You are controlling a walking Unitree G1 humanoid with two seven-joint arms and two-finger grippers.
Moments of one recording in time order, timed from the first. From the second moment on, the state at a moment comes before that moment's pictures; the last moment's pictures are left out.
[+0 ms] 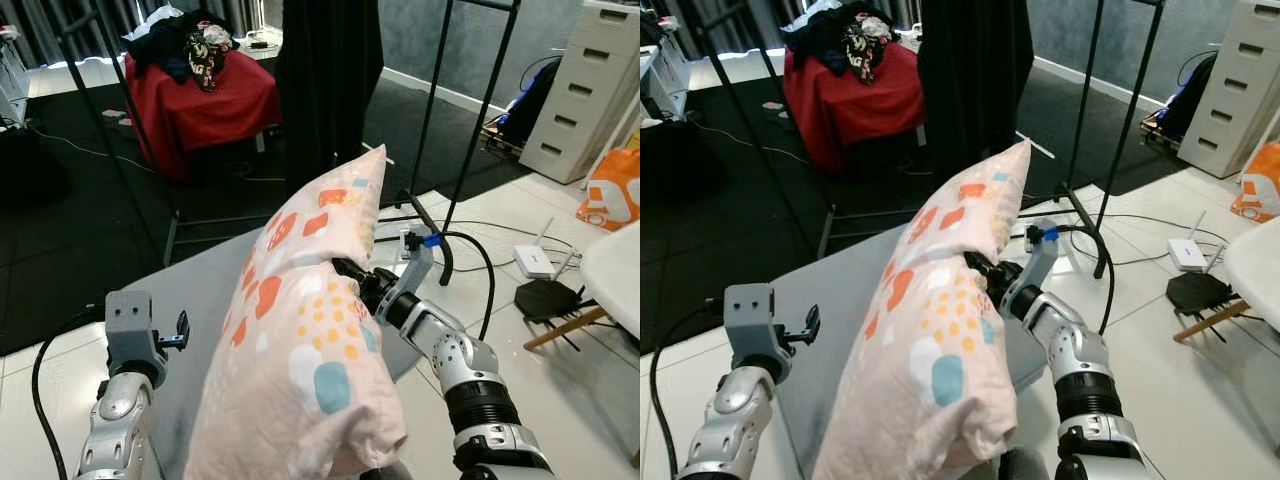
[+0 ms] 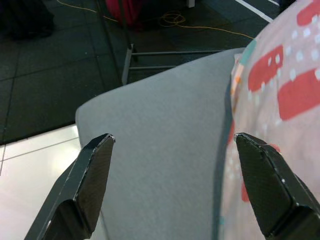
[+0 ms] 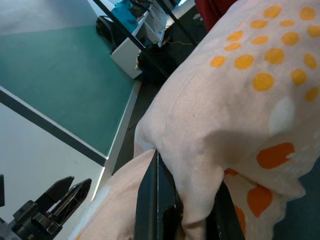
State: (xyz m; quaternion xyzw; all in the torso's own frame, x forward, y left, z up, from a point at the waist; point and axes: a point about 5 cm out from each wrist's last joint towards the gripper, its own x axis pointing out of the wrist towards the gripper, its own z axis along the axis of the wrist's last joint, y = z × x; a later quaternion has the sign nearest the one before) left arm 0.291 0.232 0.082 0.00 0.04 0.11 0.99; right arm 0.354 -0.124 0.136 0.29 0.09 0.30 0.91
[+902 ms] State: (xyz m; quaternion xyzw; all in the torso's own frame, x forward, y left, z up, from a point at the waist) left arm 0.276 0.239 0.060 0.00 0.08 0.12 0.99; right arm 0.351 -0.132 0.121 0.29 0.12 0.28 0.91
